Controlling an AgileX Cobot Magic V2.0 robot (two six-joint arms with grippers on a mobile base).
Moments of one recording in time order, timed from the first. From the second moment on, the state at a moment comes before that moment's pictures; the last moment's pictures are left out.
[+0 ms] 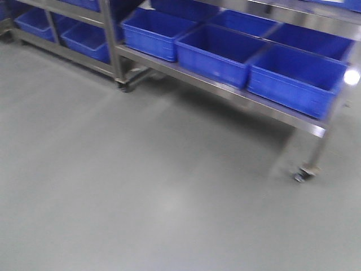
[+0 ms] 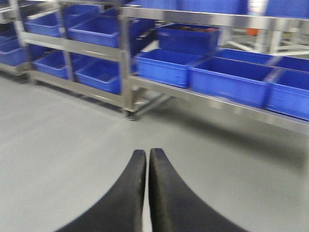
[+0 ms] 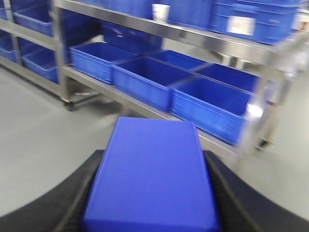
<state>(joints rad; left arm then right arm) 0.02 -0.01 0.03 0.01 0.21 -0.04 -0.09 0.02 -0.31 0.16 0.54 -0.28</state>
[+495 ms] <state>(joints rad) 0.02 -0.01 0.03 0.01 0.21 -0.04 -0.09 0.02 -0.31 0.16 0.54 -0.28</state>
